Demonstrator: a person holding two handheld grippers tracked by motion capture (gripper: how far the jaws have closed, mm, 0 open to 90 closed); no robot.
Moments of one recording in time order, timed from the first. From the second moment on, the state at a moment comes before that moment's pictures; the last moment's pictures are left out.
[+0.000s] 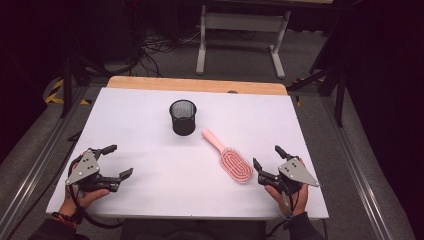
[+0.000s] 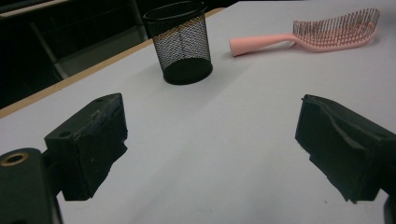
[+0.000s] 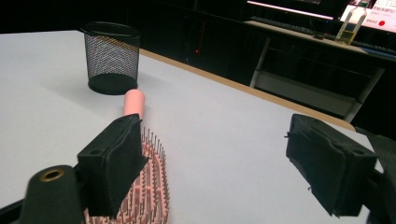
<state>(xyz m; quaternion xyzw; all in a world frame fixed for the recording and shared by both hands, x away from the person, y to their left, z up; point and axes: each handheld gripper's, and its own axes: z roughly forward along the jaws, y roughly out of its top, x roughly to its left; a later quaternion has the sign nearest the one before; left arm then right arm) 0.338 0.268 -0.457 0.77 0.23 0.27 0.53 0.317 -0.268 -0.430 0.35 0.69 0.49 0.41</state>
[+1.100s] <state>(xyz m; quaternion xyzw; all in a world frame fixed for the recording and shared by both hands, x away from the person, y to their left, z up) 0.336 0.269 -0.462 0.78 0.22 0.27 0.52 0.322 -0.266 -0.431 0.35 0.70 0.48 0.40</state>
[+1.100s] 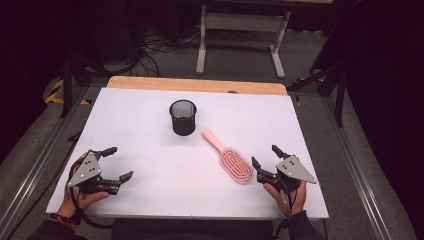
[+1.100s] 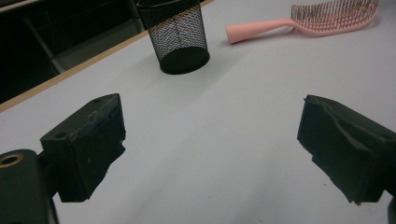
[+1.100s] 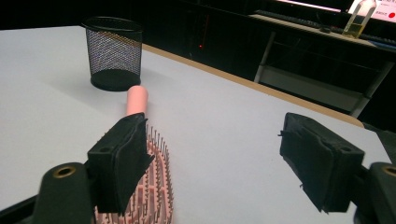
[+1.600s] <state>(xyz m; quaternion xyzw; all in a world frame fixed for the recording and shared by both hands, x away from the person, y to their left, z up) 0.336 0.269 -0.462 0.78 0.22 0.27 0.52 0.323 -0.267 -0.432 0.36 0.70 0.48 0.40</state>
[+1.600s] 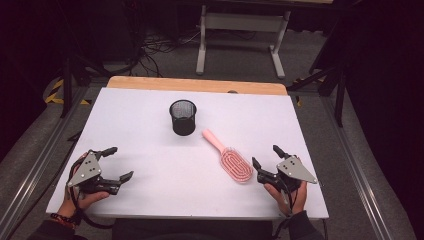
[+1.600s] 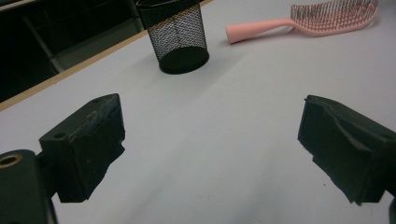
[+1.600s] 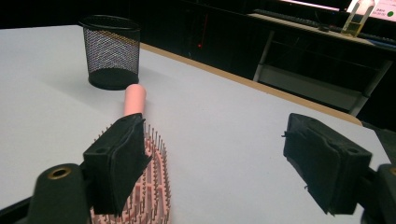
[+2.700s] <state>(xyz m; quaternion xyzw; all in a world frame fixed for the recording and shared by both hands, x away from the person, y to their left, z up) 0.343 0.258 -0.464 0.80 0.22 0.26 0.50 0.321 -0.255 -0.426 0.33 0.72 0.49 0.35</state>
